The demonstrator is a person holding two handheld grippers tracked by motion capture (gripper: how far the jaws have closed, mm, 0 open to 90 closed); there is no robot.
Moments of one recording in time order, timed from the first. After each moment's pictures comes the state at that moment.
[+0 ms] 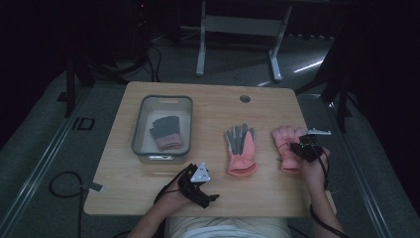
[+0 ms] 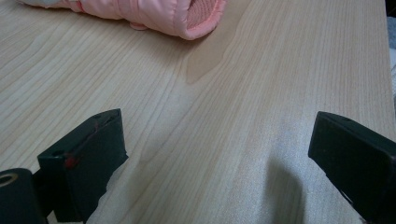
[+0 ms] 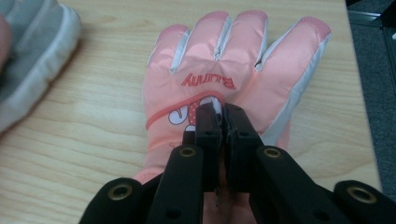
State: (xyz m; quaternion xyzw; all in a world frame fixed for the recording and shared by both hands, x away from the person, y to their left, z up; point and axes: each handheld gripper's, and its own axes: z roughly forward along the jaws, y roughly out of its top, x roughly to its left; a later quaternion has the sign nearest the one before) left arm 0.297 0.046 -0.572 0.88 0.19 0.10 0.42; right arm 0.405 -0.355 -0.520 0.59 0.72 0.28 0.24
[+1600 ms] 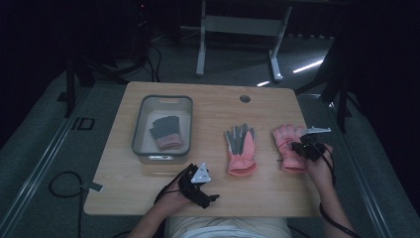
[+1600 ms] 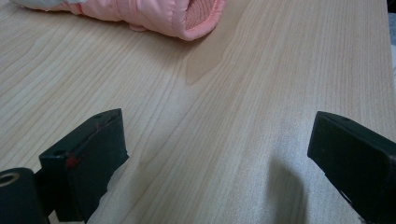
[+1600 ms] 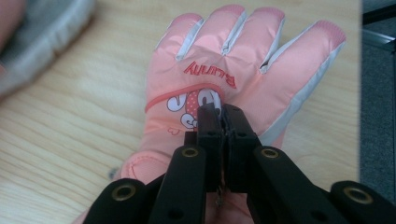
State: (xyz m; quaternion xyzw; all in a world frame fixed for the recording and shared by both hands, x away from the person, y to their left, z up) left arm 0.296 0.045 -0.572 0.88 0.19 0.10 0.42; right arm 0.406 -0.362 -0.505 0.53 0.77 0.27 0.24
